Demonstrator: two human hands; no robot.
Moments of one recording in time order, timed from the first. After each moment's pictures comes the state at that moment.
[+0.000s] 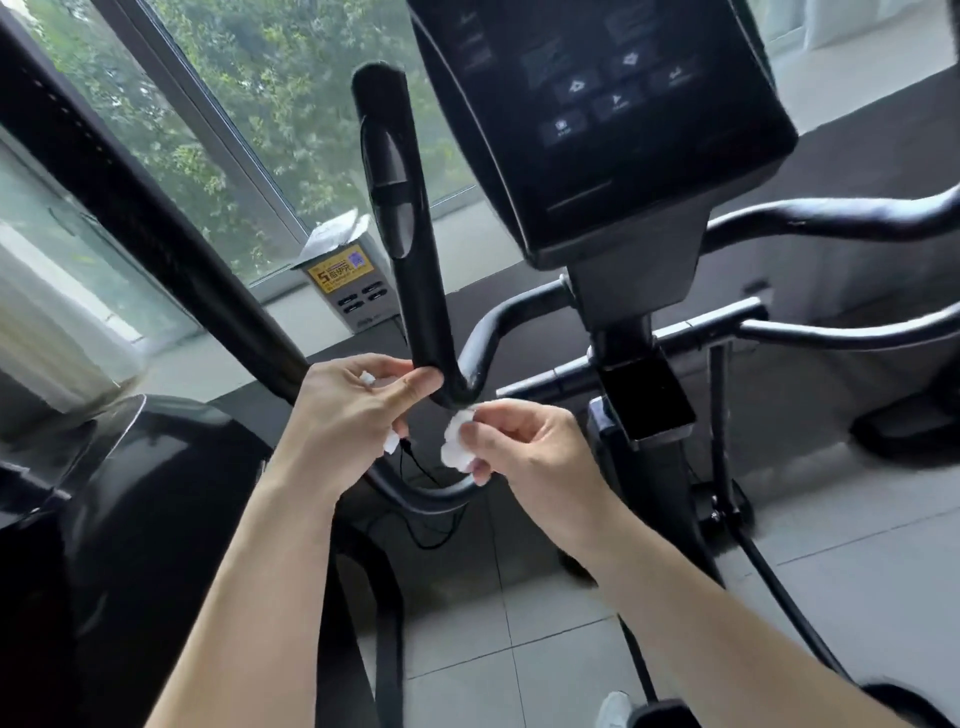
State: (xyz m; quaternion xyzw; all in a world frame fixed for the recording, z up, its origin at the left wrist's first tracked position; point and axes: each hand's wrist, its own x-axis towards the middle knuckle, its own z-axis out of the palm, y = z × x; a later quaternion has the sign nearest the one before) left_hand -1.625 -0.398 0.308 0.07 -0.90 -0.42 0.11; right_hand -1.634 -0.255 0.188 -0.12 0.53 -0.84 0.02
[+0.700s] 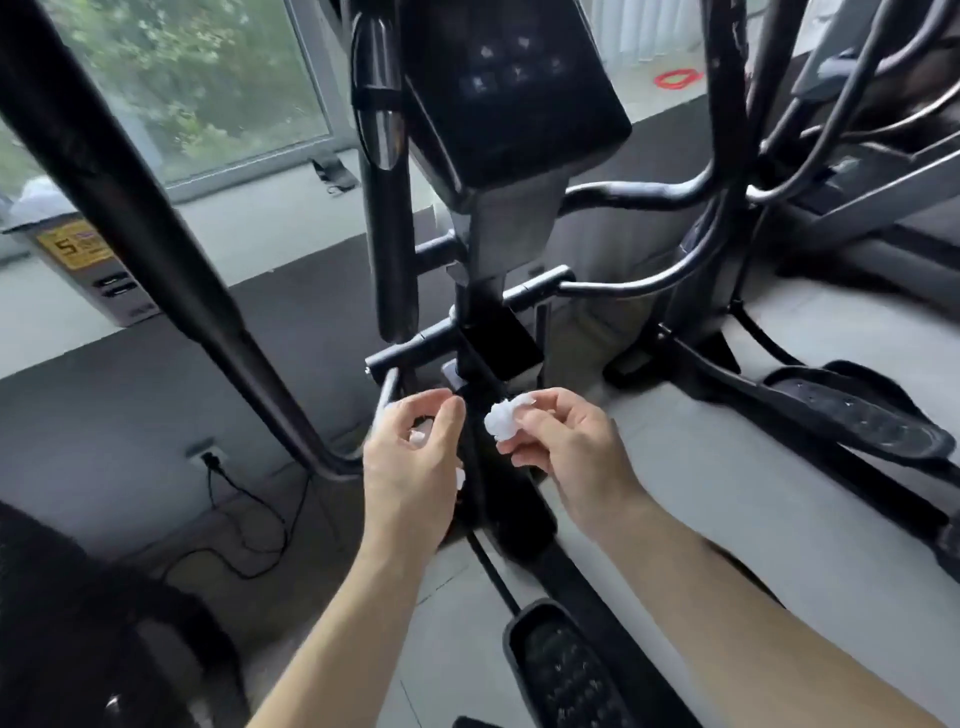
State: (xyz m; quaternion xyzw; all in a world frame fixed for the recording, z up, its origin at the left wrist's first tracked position) left_hand -1.576 -0.406 0.194 -0.02 -0.79 -0.62 0.02; right_hand -1.546 -0.255 0.168 0.17 0.60 -0.77 -0.09
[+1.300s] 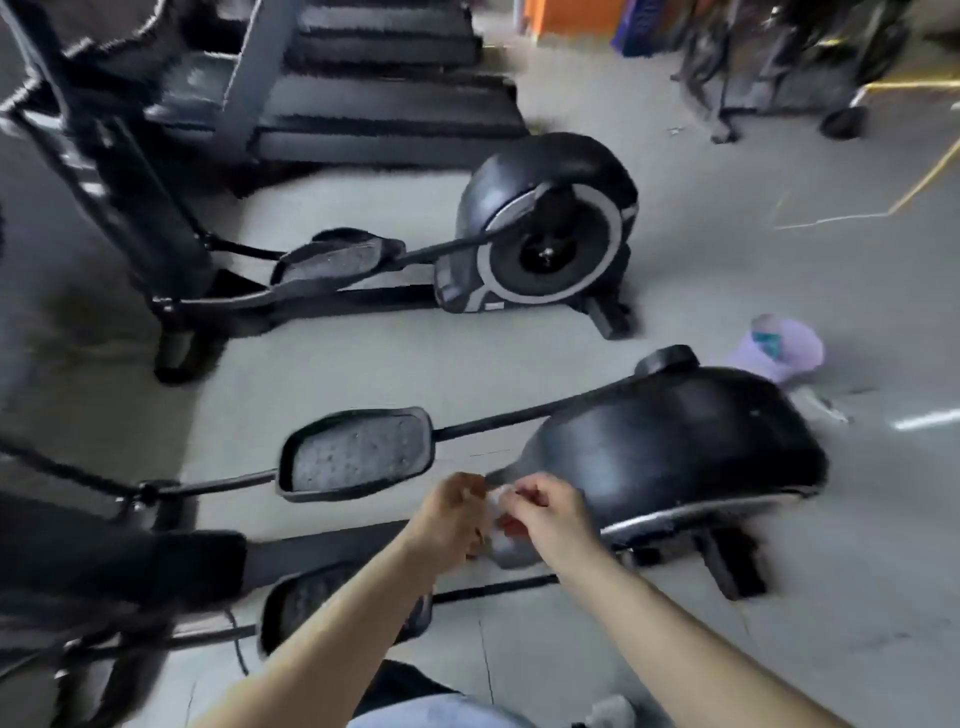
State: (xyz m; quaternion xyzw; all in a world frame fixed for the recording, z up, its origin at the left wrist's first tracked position) left_hand -1.223 -0.247 0.022 -0.36 -0.62 -0.27 -0.64; right_hand -1.071 -0.244 0.009 0.65 0.44 -0.55 -0.28
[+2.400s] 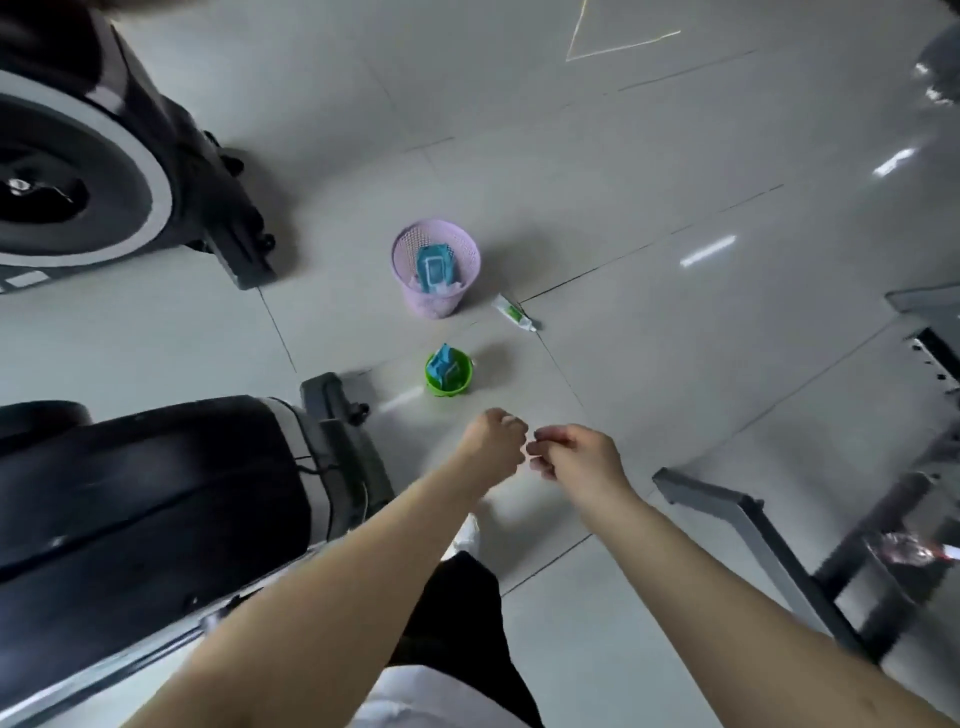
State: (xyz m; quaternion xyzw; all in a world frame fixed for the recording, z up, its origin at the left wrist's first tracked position) left_hand -0.133 0.027 -0.137 -0.50 -0.57 -0.03 -0.65; right_hand -0.024 -0.043 -0.094 0.80 0.16 -0.48 -0.32
